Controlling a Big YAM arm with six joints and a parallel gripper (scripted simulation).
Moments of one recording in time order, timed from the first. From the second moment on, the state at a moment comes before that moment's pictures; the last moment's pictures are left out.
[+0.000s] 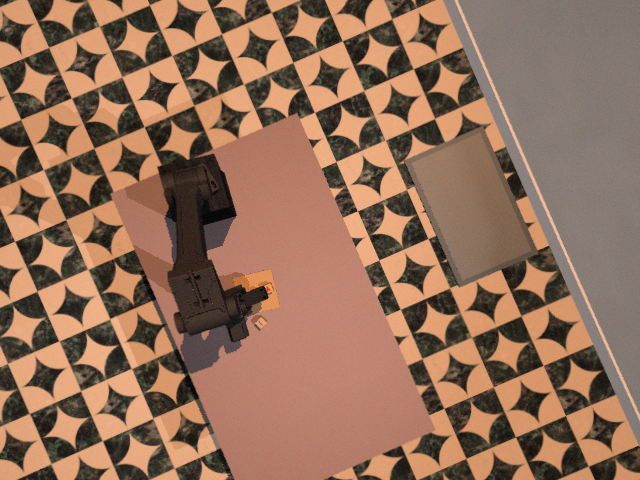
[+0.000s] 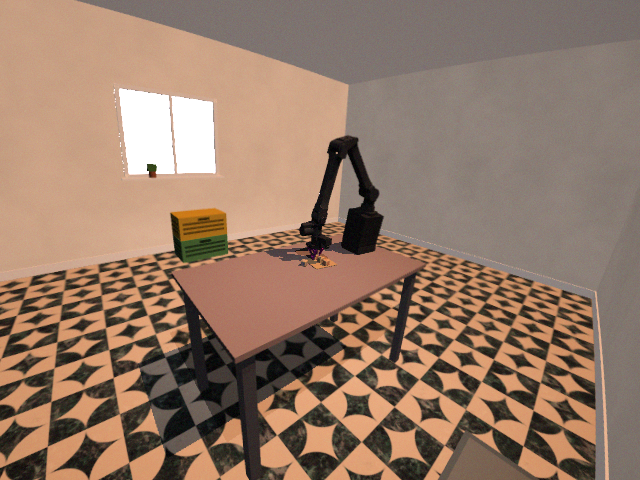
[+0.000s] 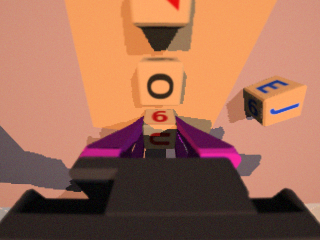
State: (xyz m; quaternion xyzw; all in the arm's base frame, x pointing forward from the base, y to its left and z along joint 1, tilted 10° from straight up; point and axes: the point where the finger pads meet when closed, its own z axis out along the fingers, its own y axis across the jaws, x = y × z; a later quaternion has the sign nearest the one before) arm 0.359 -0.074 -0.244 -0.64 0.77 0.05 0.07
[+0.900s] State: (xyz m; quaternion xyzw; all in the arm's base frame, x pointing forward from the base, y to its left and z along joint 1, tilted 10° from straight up) arm 0.359 -0.074 -0.244 -0.63 0.77 0.05 0.07
